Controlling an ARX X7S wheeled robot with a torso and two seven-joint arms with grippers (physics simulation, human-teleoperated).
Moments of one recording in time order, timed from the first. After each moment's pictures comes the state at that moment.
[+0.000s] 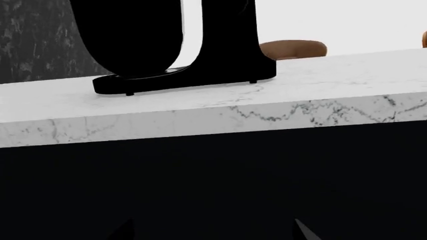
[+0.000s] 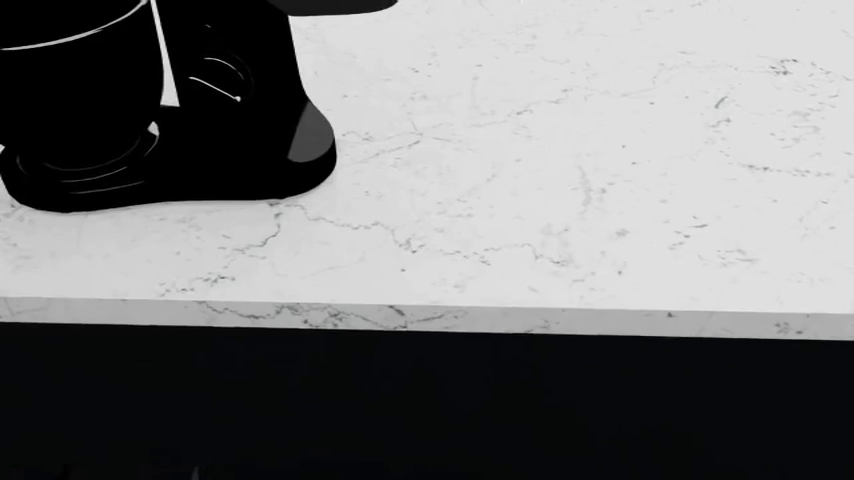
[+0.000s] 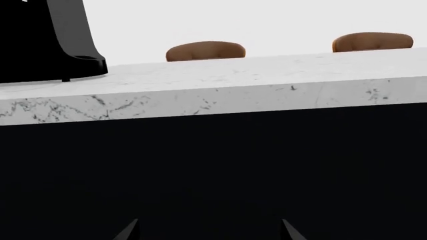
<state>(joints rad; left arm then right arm) 0.10 -0.06 0.10 0.14 0.04 0.00 -0.15 -0.16 0.06 -0.09 -0.08 0.10 -0.14 0.10</state>
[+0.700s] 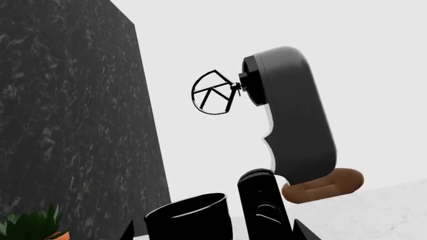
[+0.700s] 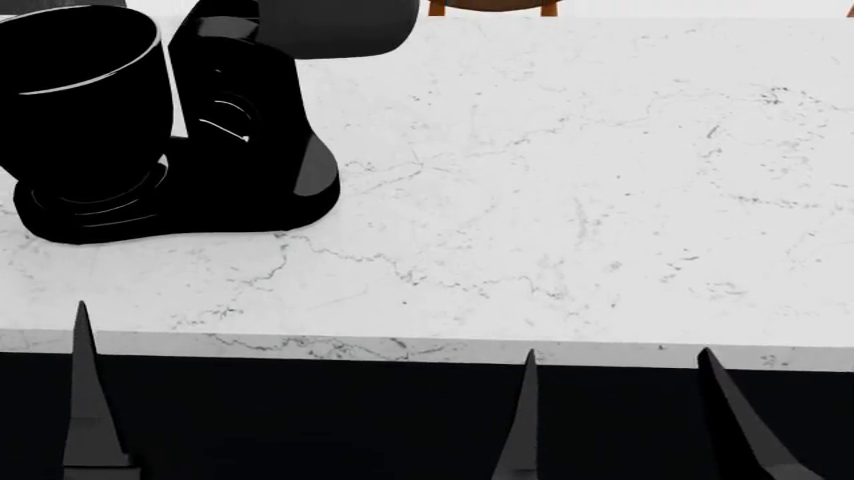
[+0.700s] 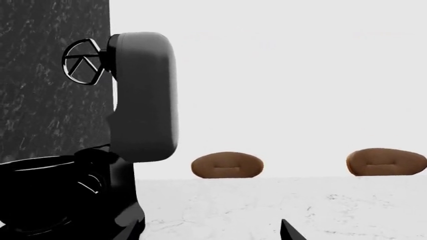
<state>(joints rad) 0.01 -0.10 0.23 0.90 0.35 -0.46 -0.15 -0.06 0.38 -0.07 -0.98 0.43 0.48 0.37</state>
